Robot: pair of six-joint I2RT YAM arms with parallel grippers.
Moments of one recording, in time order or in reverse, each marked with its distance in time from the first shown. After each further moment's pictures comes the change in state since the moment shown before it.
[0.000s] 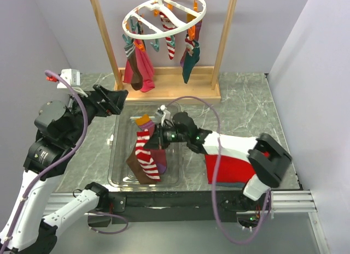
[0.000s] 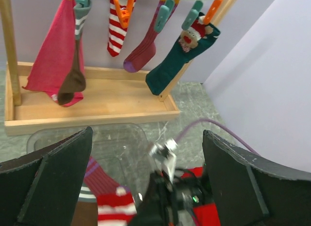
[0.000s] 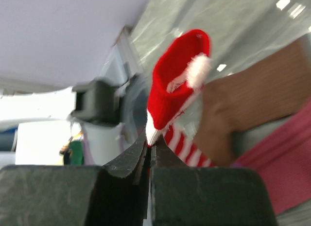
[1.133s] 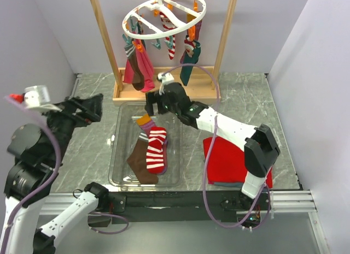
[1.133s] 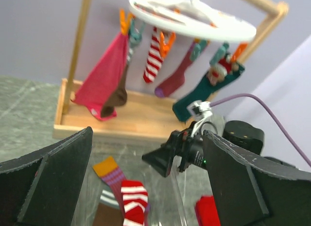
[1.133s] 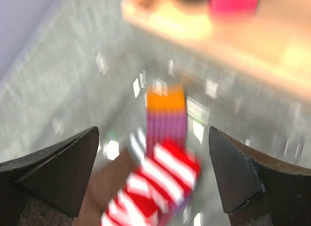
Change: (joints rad) left arm 0.000 -0.135 0.021 -0.082 -0.212 0.028; right arm -0.103 0.168 0.508 -0.493 0.562 -0.441
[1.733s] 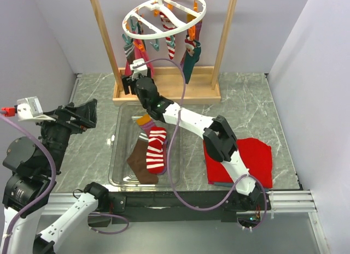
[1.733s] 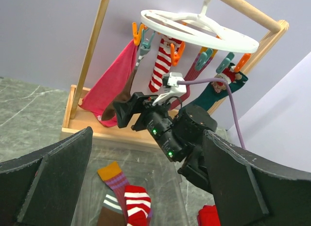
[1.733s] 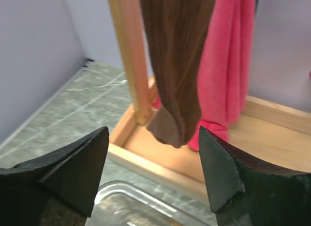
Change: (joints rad) left arm 0.000 -0.109 -0.068 0.028 -0.064 0.000; right arm 0.081 0.507 0.563 0.433 0.363 -0.276
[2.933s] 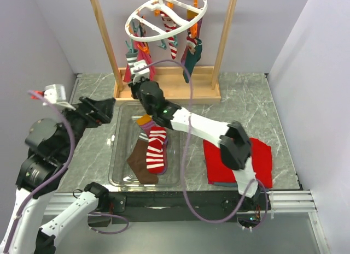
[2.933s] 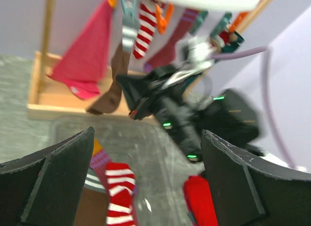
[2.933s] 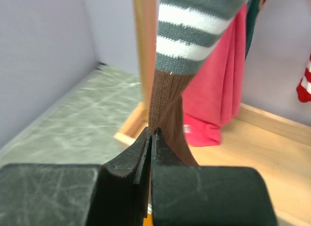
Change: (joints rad) left arm 0.000 0.088 -0.032 -0.002 0.122 -0.065; right arm 0.058 -0.188 -0.192 0.041 0.047 -0.084
